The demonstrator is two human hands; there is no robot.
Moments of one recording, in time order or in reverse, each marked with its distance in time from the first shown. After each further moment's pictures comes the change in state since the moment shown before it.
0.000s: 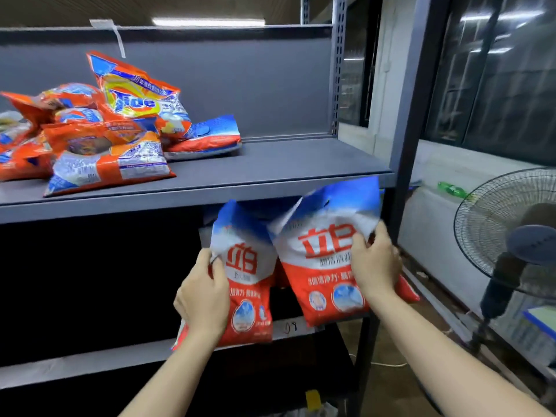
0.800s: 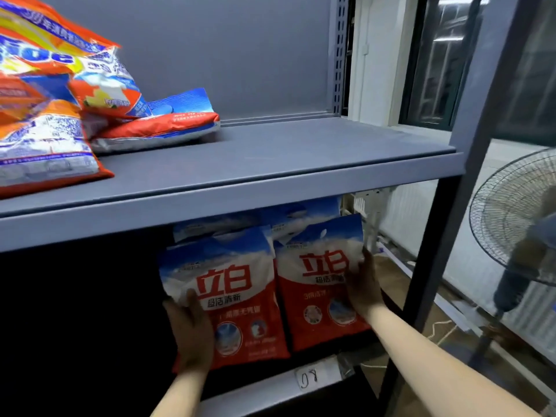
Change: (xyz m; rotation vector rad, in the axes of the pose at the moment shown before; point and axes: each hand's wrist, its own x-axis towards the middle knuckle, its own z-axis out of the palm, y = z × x) left_hand 0.049 -0.145 0.170 -0.265 -0.085 -0.279; right_hand 0.055 0.119 0.161 0.216 -0.284 0.250
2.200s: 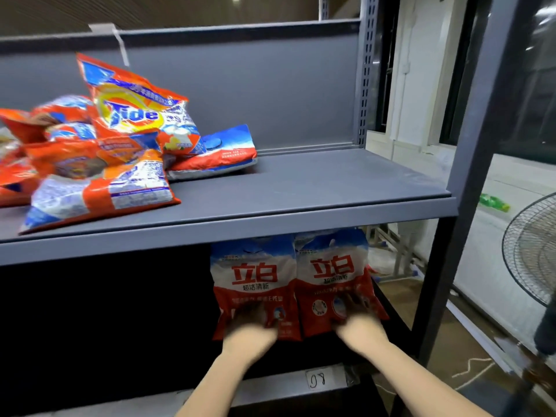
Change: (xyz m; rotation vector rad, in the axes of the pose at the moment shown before) left_hand -0.041 0.075 -0.018 0.739 -0.650 0.185; right_hand -0.047 -0.027 -0.006 -0.838 -0.440 -0.094
